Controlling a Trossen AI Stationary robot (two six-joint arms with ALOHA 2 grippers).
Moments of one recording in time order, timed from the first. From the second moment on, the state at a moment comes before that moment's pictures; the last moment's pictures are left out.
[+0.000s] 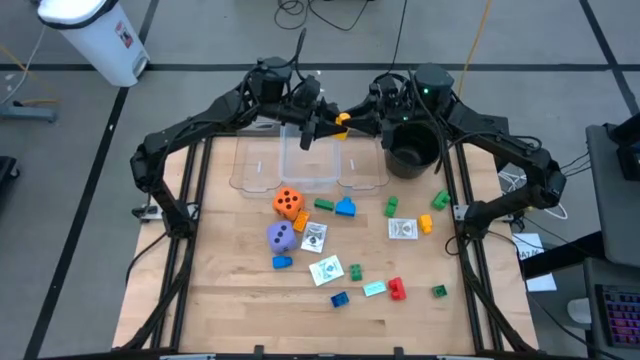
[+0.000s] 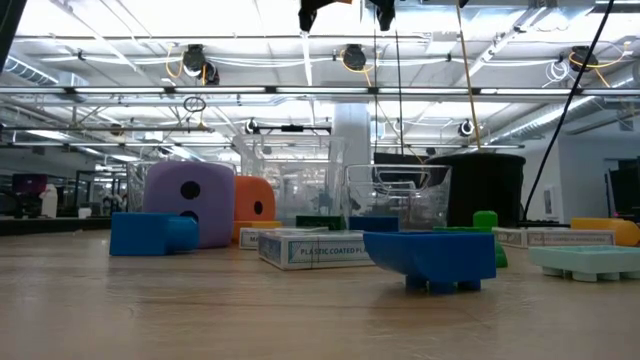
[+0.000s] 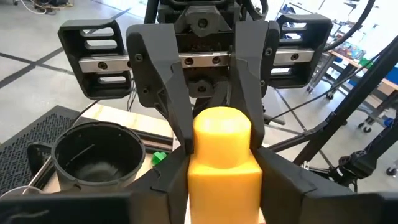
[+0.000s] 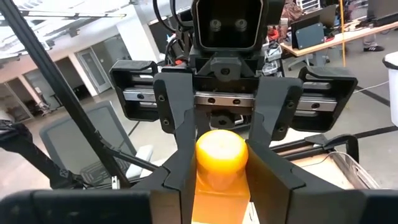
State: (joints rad) left arm 0.45 1.70 1.84 -0.35 0.60 -0.19; right arm -0.57 1.39 1.43 -0.06 -0.68 0.29
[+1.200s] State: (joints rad) left arm 0.79 1.38 1.76 -0.85 1.00 0.13; right arm -0.52 1.94 1.90 -0.25 -0.45 0.14
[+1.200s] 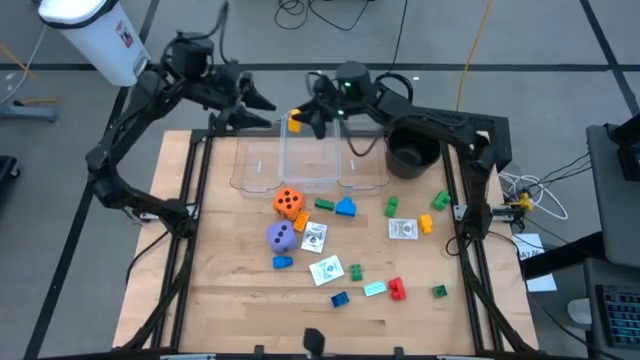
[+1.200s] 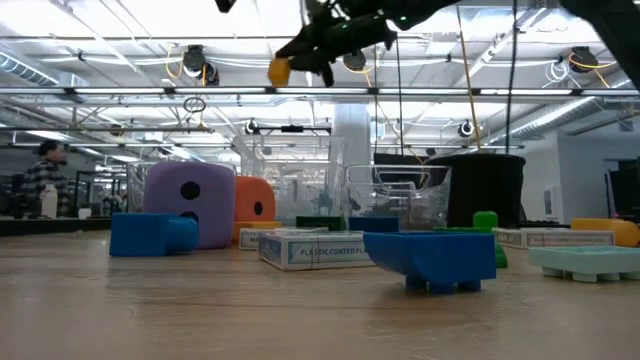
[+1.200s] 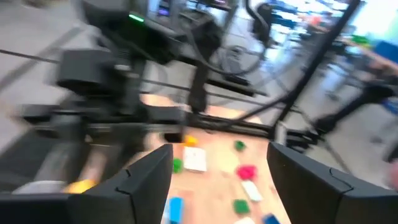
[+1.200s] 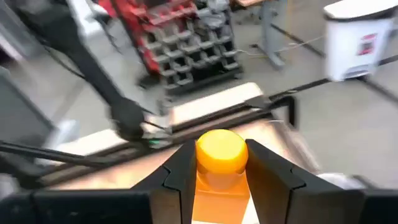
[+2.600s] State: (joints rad) left arm 0.80 1.38 1.48 -0.40 1.15 -0.08; right arm -0.52 2.29 1.90 -0.33 -0.18 -0.12
